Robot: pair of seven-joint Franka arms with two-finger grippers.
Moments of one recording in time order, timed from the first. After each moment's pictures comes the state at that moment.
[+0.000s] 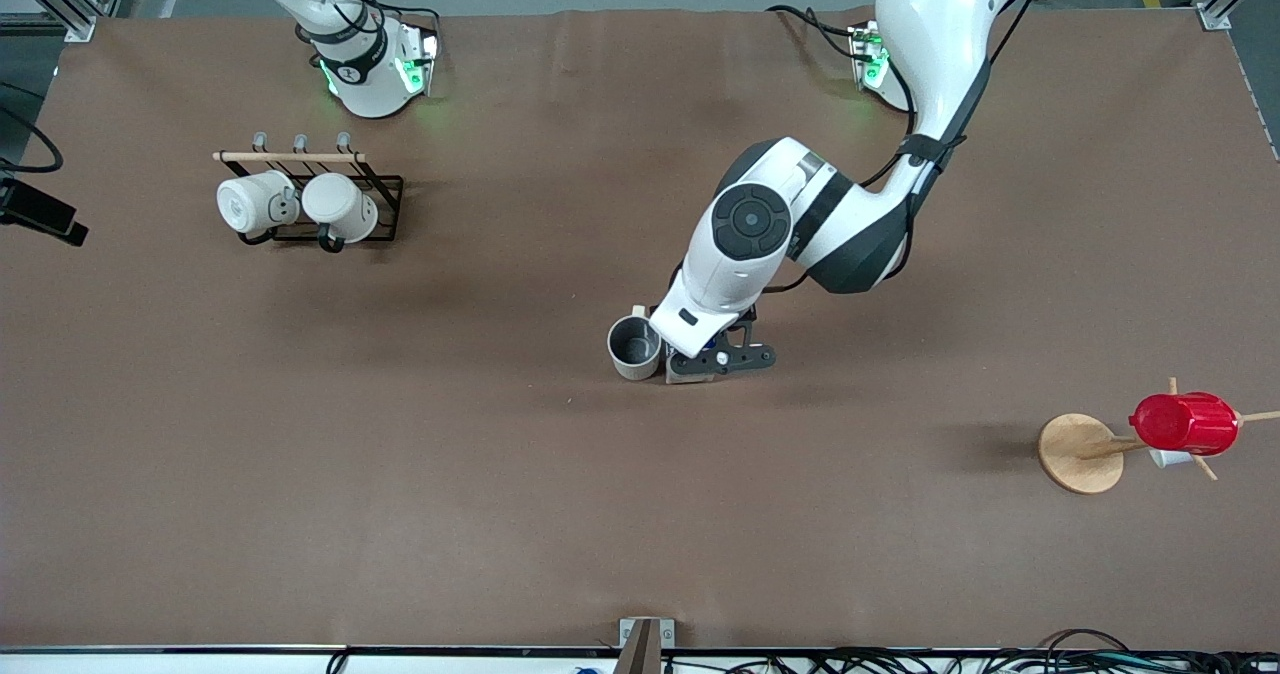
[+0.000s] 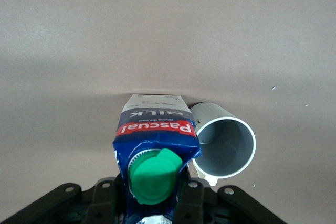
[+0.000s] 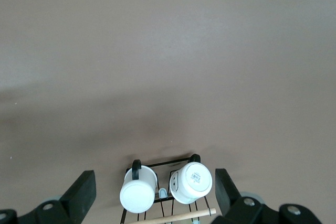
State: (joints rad) left arm -0.47 0.65 -0.26 -1.35 0.07 2.01 -0.79; right arm -0.05 0.08 -0.07 -1.43 -0.04 1.46 0.06
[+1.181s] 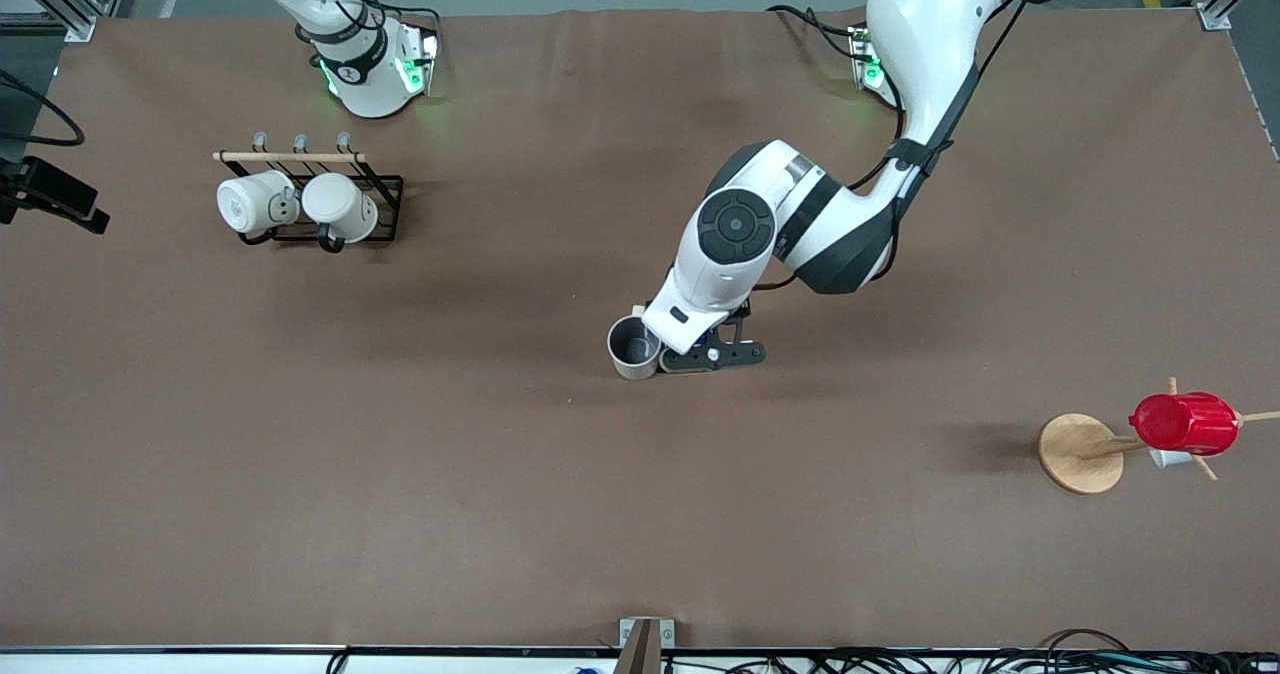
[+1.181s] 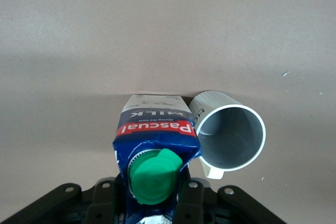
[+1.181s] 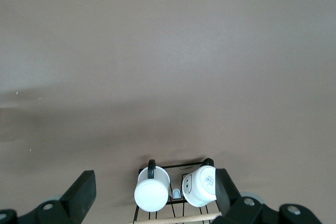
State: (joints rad) left arm -0.48 0.66 -0.27 -1.36 0.07 1.99 -0.79; right arm 0.00 0.05 -0.05 -1.42 -0.02 1.47 0.06
